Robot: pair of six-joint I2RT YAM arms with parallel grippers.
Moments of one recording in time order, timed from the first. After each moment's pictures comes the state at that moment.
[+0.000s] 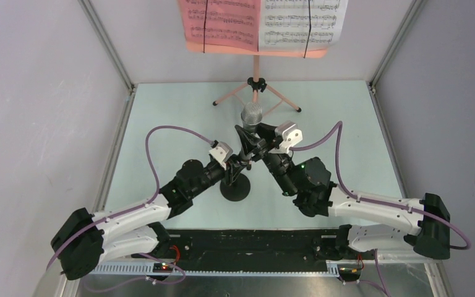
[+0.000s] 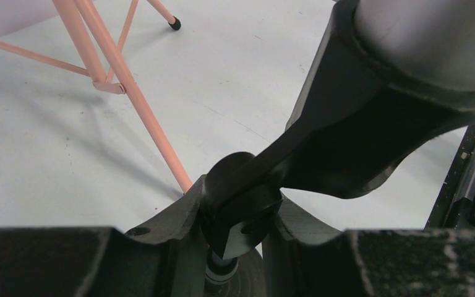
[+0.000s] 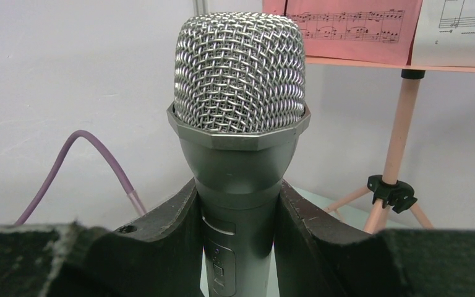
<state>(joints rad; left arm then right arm) -0.84 1.03 0.44 0.50 0.03 -0.09 1.21 1.15 0.88 0.78 0.52 -0.18</state>
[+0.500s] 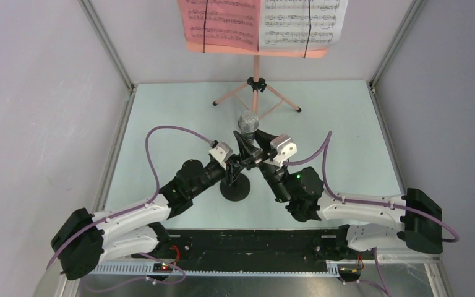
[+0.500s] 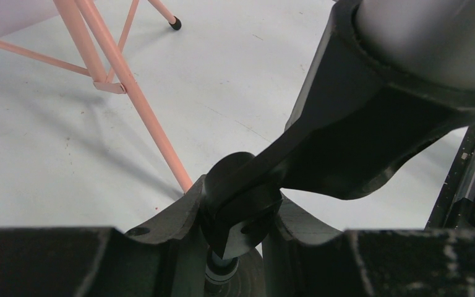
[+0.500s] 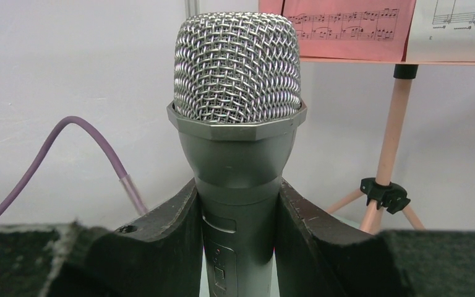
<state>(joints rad) -0.84 1.03 0.44 0.50 0.02 -0.09 1.25 1.23 0.79 1.04 0.56 -0.31</state>
